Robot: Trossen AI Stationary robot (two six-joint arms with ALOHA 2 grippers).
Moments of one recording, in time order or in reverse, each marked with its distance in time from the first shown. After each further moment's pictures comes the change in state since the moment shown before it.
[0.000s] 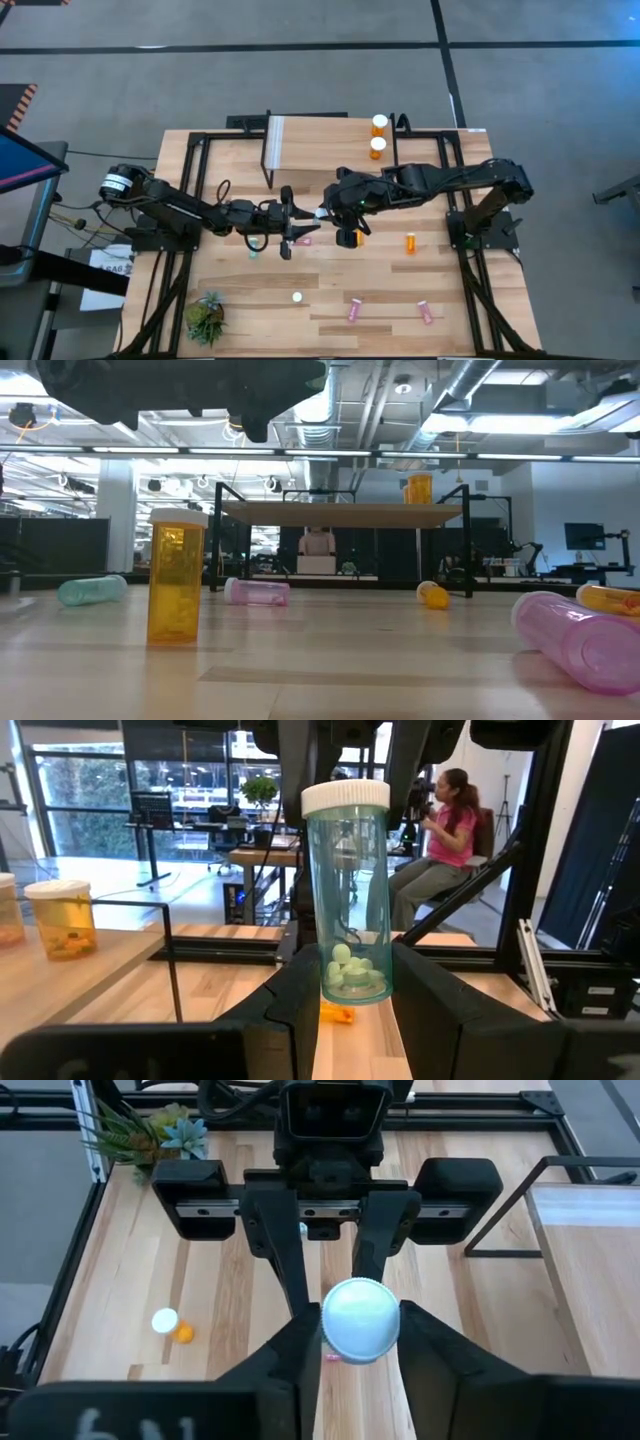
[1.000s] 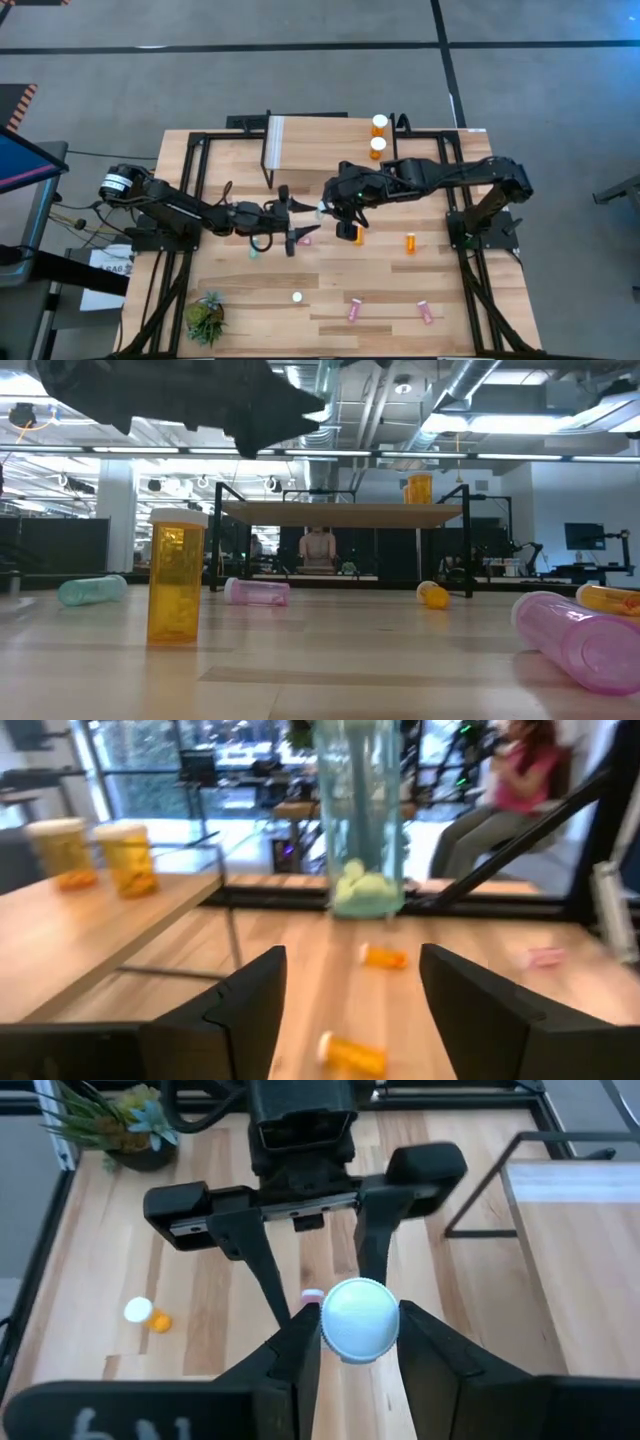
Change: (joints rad) left arm 0.001 -0.002 0.000 -0.142 -0.129 0.020; right arm -0.043 -0.001 0.000 -0.043 0.002 -0.011
